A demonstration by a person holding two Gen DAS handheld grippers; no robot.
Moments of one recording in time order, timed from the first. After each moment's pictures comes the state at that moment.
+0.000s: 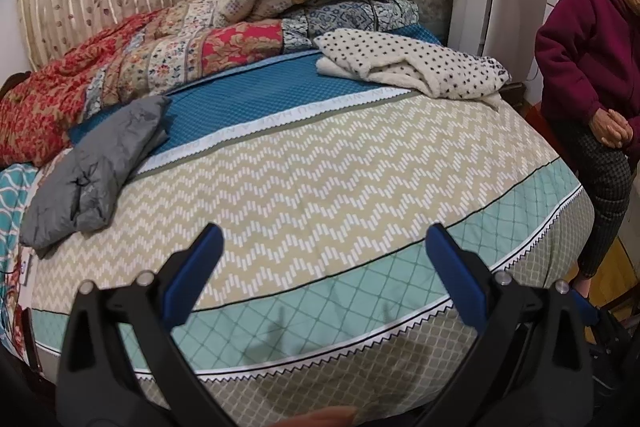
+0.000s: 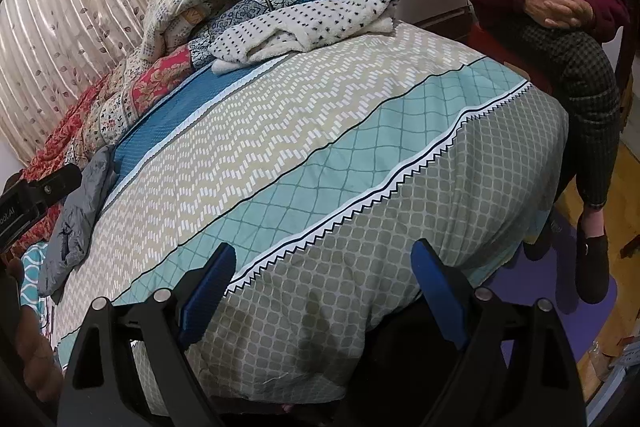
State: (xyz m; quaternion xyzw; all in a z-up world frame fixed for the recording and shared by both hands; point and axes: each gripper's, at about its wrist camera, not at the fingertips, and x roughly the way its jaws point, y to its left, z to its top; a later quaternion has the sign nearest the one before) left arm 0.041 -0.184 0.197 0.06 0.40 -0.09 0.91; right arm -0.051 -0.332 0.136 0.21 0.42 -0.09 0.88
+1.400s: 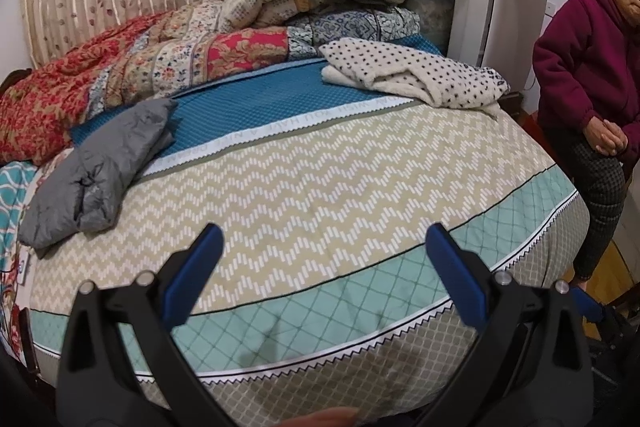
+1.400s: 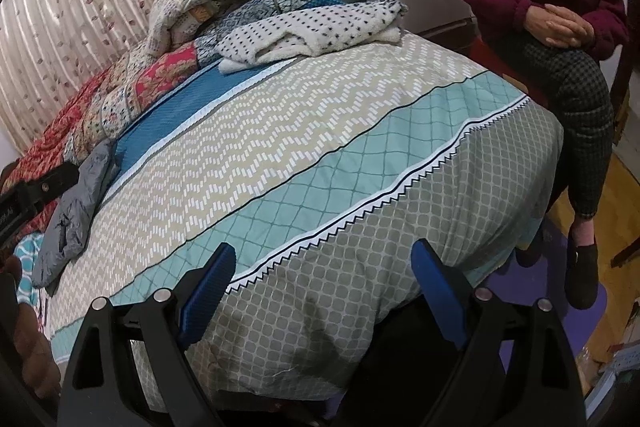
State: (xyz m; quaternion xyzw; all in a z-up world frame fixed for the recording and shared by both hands) left arm 0.035 -0.167 0.209 0.05 0.39 -0.09 0.92; right arm -0.053 -0.316 0.154 0.19 0.41 -0.09 0.89
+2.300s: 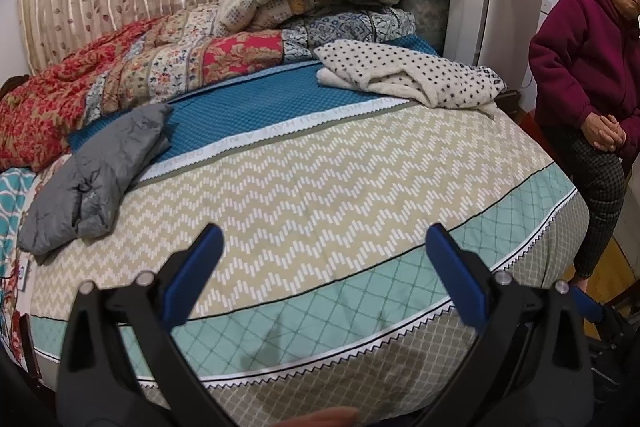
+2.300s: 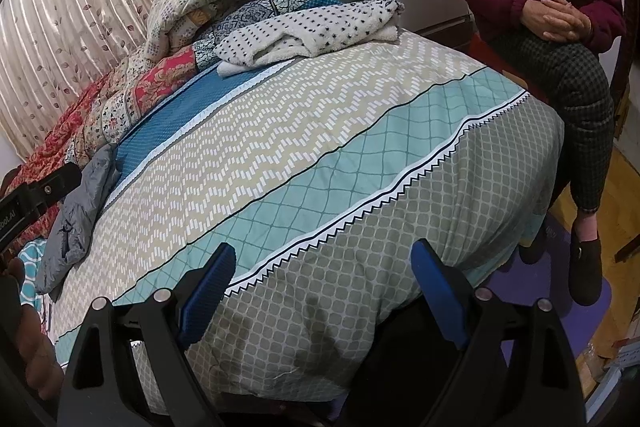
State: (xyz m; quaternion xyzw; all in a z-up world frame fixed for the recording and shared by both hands) left arm 0.037 -0.170 0.208 0.05 0.38 -0.10 0.92; right arm -0.054 -0.317 0.151 0.20 0.41 -0.09 0.89
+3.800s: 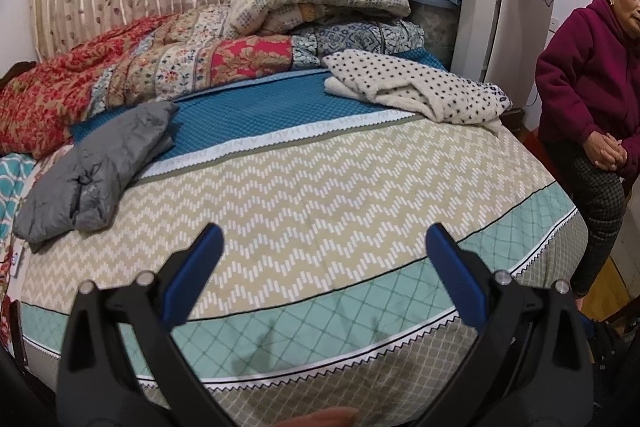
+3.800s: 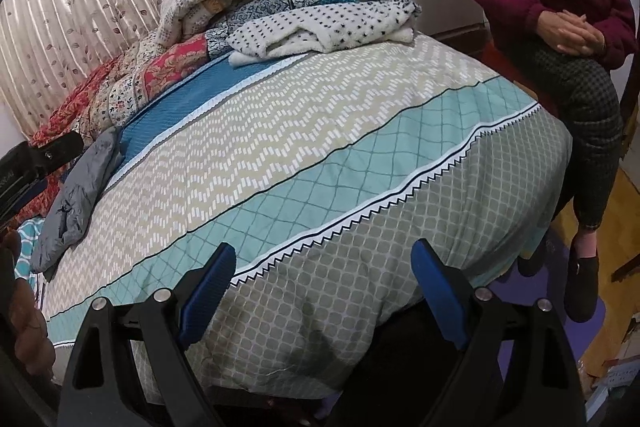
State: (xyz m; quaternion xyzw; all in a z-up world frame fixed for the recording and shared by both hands) left arm 0.036 -0.153 0.207 0.03 0.37 -0.09 0.93; right arm -0.053 -0.307 0.149 0.17 0.42 -0.07 0.89
